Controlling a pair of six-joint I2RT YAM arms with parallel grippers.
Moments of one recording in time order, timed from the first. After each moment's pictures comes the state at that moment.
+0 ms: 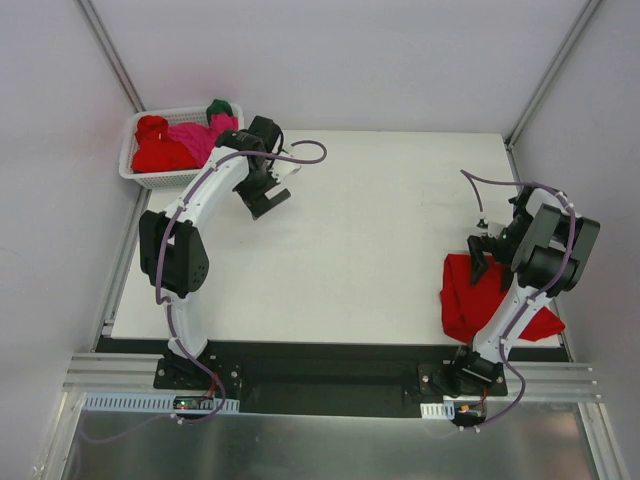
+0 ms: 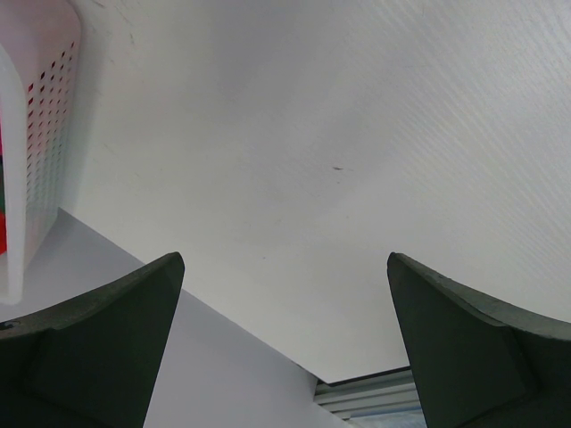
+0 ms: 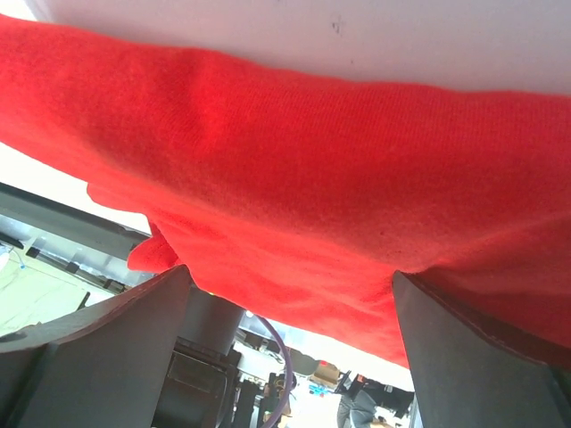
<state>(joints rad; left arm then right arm) -0.37 1.93 1.84 -1.20 -0.13 0.57 -0.40 2.03 1.41 -1.35 -0.15 -0.49</state>
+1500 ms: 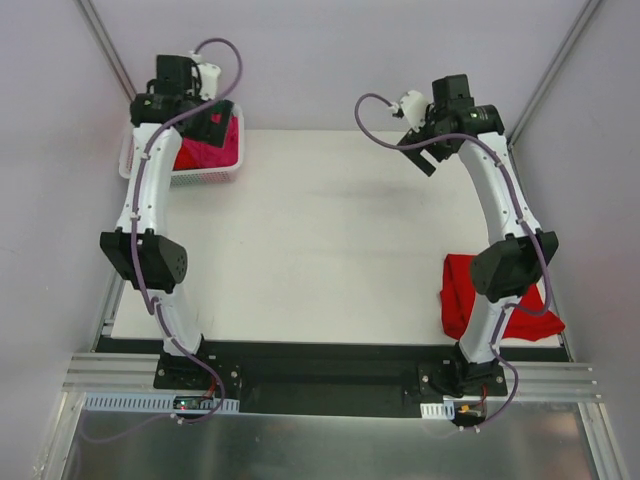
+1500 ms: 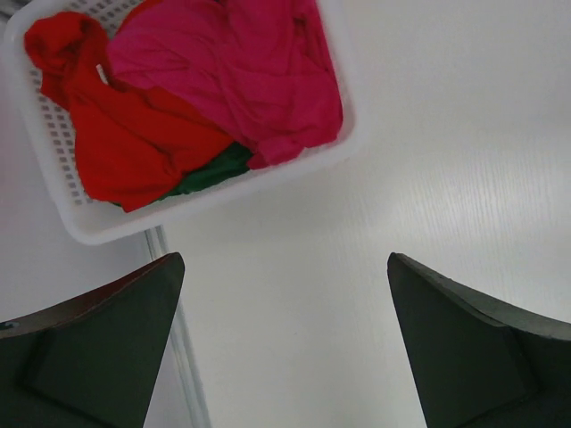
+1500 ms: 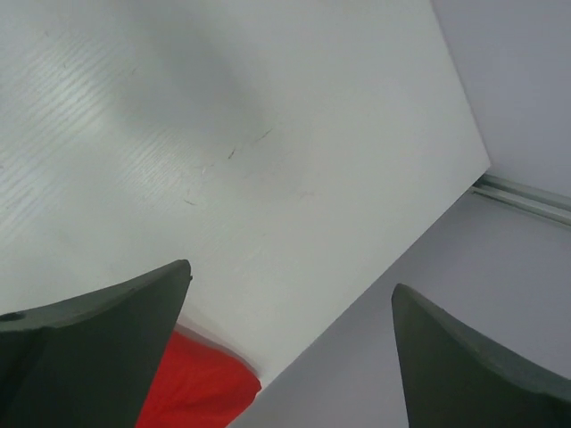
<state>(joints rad) -0.10 1.92 2.22 -1.12 -0.05 0.31 0.24 1.91 2.10 -1.11 0.11 -0.76</state>
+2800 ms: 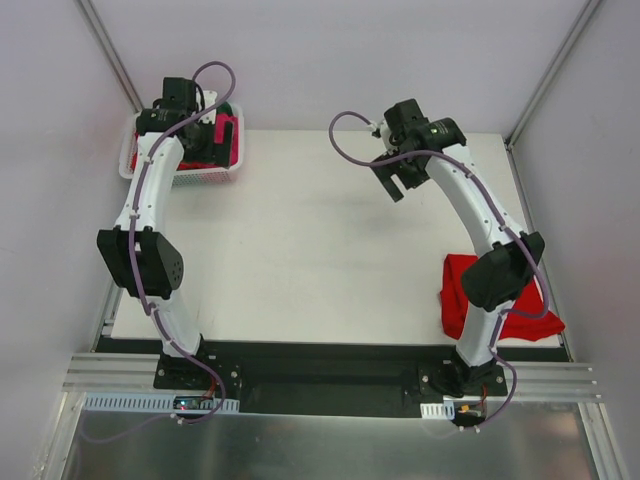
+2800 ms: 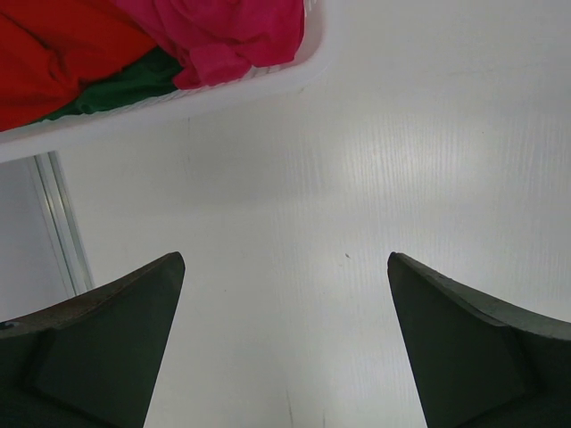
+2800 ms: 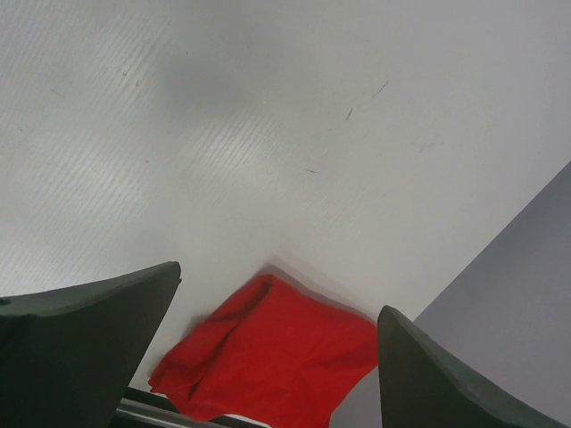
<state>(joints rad) -0.03 1.85 2.00 -1.08 0.05 0.08 0.44 1.87 2.04 -1.28 0.30 -0.23</state>
